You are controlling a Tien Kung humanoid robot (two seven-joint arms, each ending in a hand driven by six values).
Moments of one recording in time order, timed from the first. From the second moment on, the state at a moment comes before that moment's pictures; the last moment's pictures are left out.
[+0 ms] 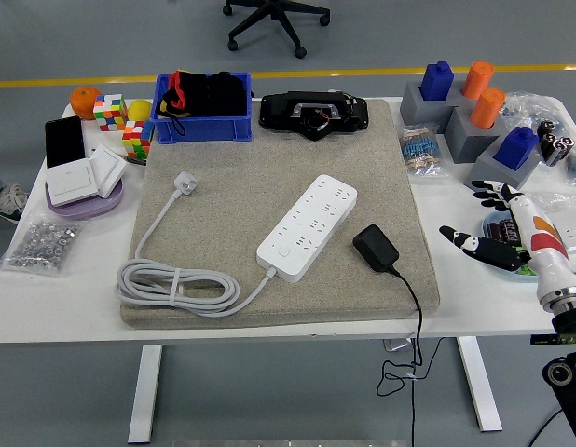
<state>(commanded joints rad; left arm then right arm) -0.15 0.06 -1.41 -0.18 1.67 -0.13 0.35 -0.04 -0.13 1.38 1.57 -1.98 -0.17 -0.01</state>
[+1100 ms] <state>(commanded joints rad) -0.15 0.06 -1.40 -0.18 1.66 -0.13 0.35 0.19 -0.17 0.96 1.51 -1.95 -0.09 -0.07</state>
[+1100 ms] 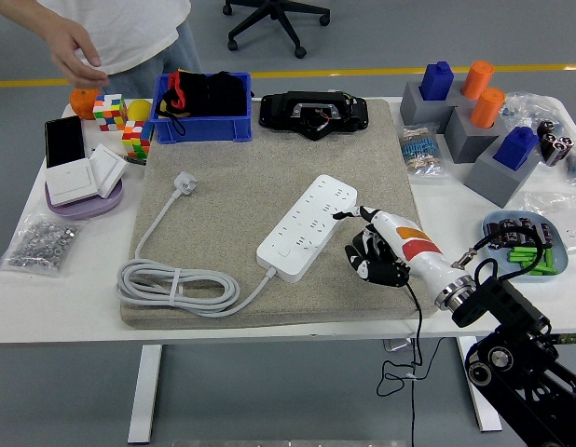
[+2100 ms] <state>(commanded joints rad) -0.14 0.06 -1.40 -0.18 1.66 -0.13 0.35 0.41 -0.10 0.74 1.29 -2.01 -0.06 -0.12</state>
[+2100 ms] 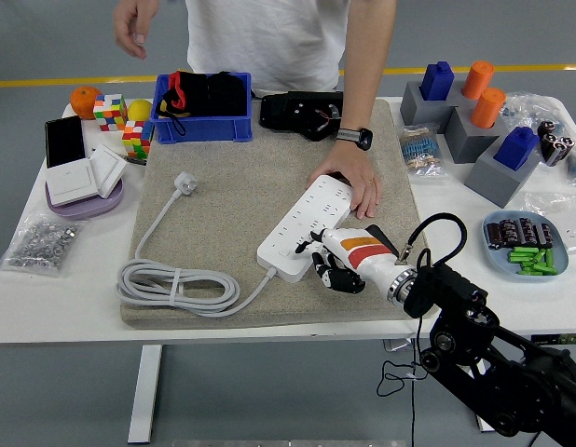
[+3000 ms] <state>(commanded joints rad) -0.14 0.06 -1.39 -0.18 1.67 -0.14 0.35 0.51 -0.03 0.69 1.09 -2.01 -0.07 -0.10</state>
